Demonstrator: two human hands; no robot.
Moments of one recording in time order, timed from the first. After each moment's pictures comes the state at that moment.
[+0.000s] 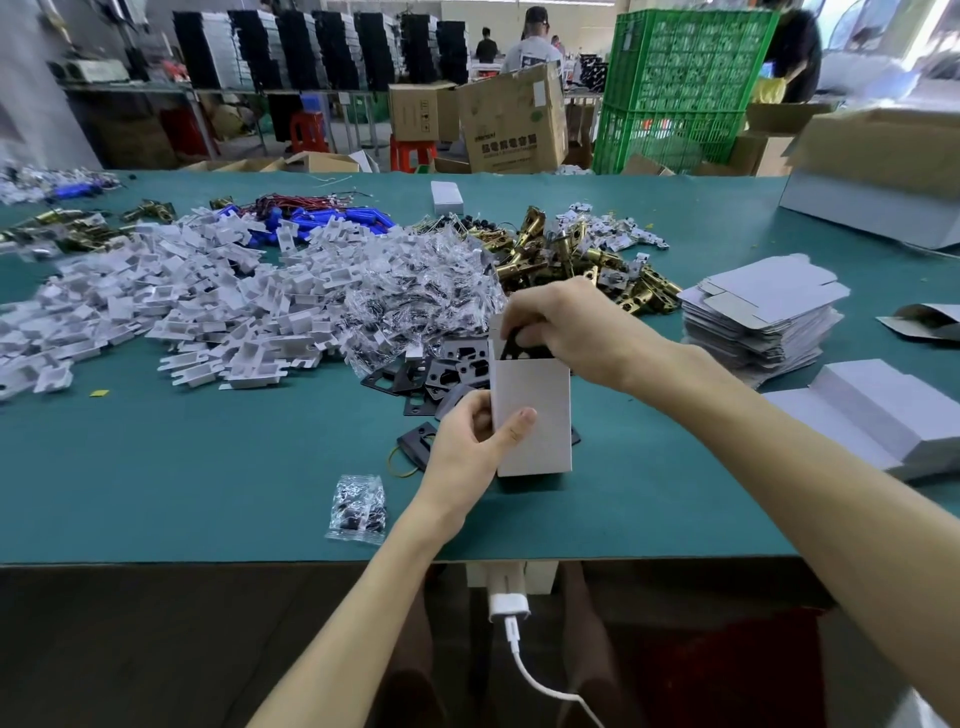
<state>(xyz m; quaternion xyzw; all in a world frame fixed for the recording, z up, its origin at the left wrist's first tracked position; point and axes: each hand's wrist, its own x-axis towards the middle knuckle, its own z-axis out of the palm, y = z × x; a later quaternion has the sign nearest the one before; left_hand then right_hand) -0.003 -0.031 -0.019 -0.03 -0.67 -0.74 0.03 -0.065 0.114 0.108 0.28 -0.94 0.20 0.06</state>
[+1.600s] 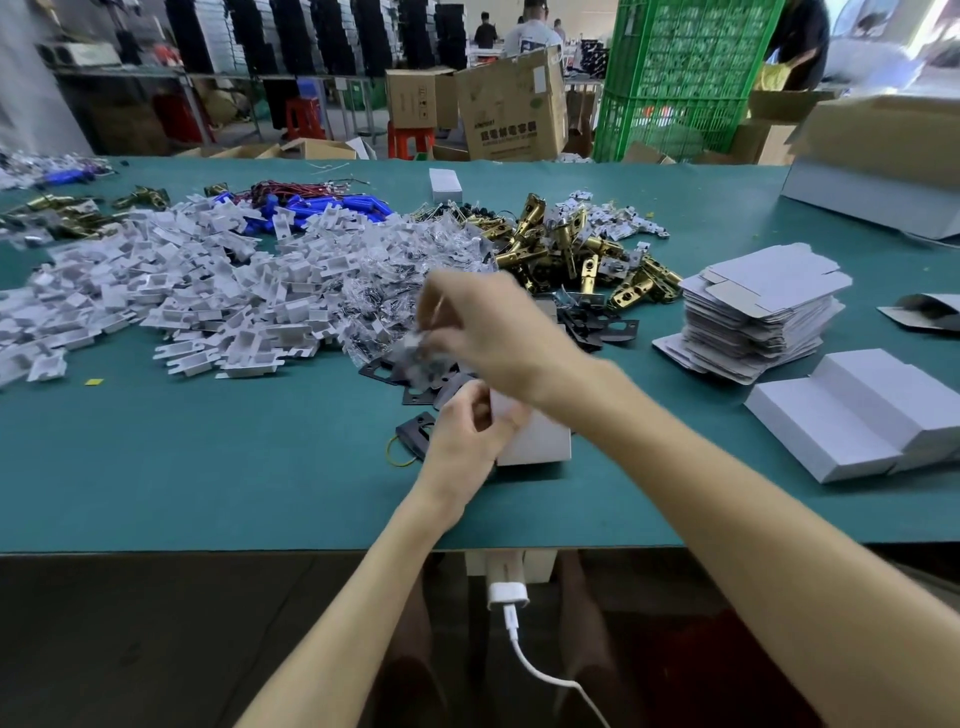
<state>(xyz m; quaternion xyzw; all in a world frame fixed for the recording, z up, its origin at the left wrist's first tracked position) -0.002 -0.031 -0.019 -0.03 -0.71 -0.70 0.03 -0.026 0.047 0.112 0.30 -0.90 0.32 0.04</state>
